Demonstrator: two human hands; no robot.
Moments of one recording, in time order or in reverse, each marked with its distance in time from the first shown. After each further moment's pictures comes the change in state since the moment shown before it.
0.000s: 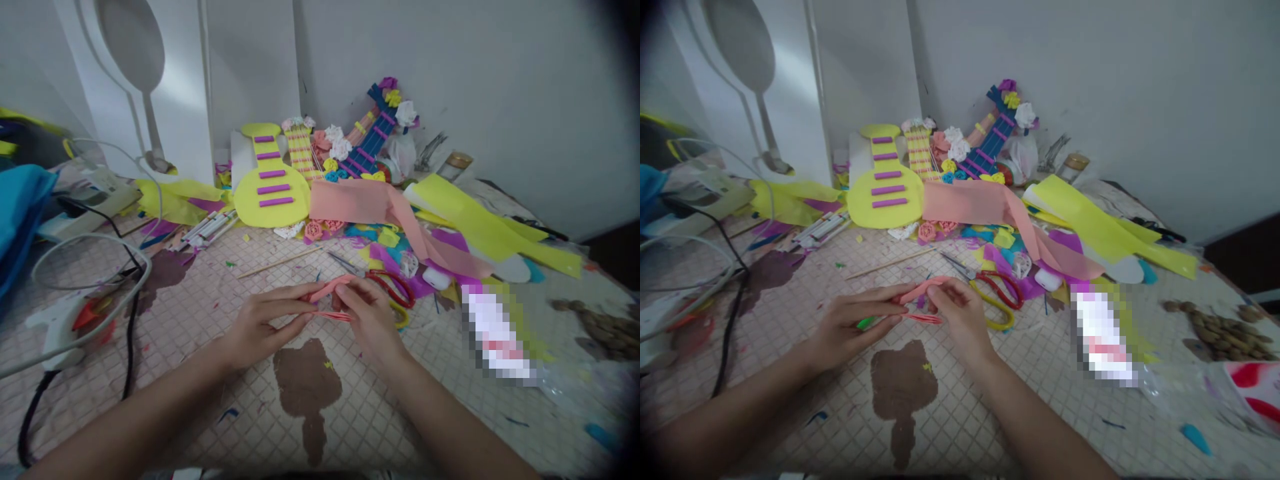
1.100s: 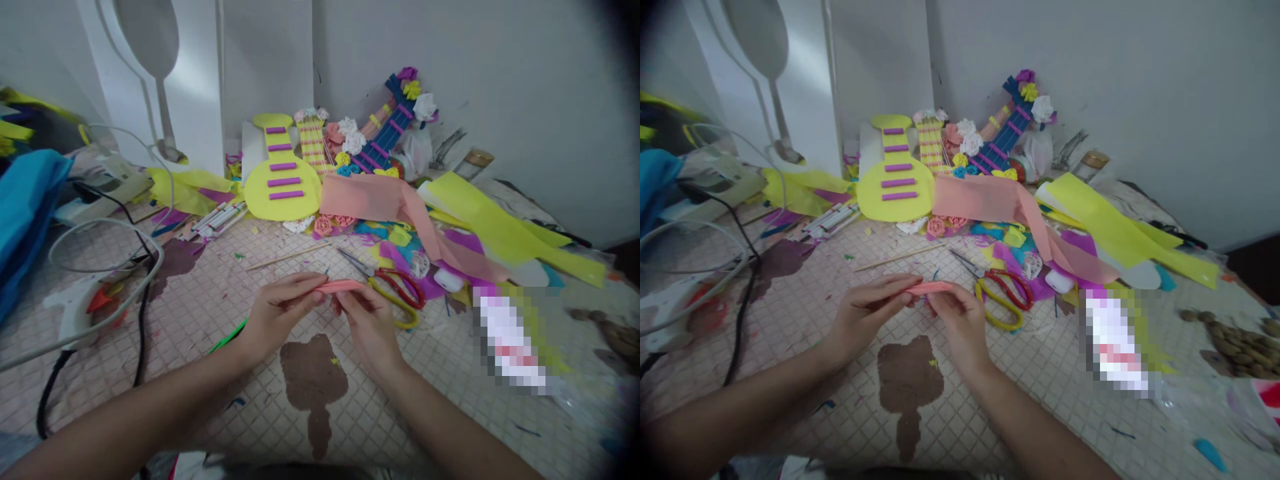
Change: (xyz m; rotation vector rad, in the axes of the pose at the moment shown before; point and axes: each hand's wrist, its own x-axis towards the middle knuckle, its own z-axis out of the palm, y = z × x) left_hand 0.001 -0.002 0.019 -0.272 0.266 -0.336; right_hand -0.009 0.017 0.010 0.051 0.028 -0.064
